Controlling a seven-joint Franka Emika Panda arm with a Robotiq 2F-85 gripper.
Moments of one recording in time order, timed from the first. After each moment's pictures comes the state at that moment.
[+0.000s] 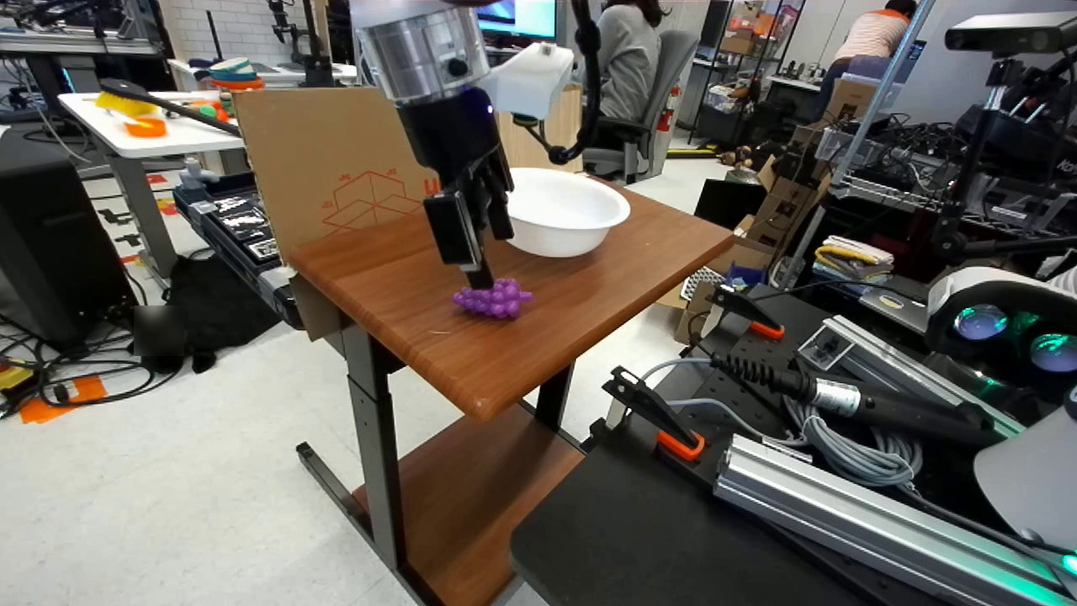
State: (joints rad) arm 0.27 0.51 0.12 -1.94 -0.29 2.13 0.00
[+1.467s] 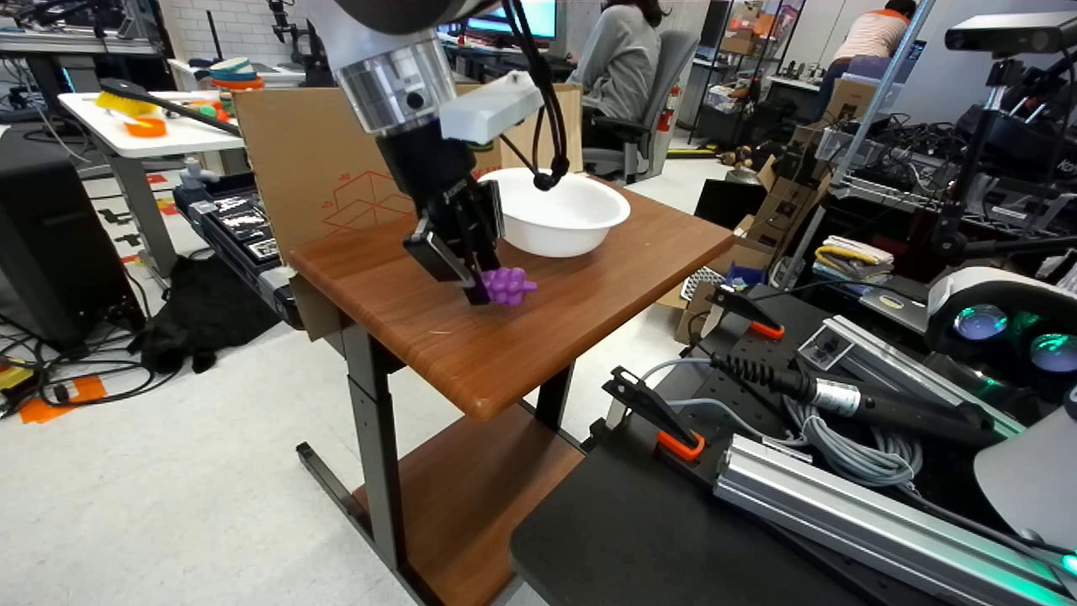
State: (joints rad) arm 0.27 0.63 0.13 -1.79 -0.22 1.99 0.11
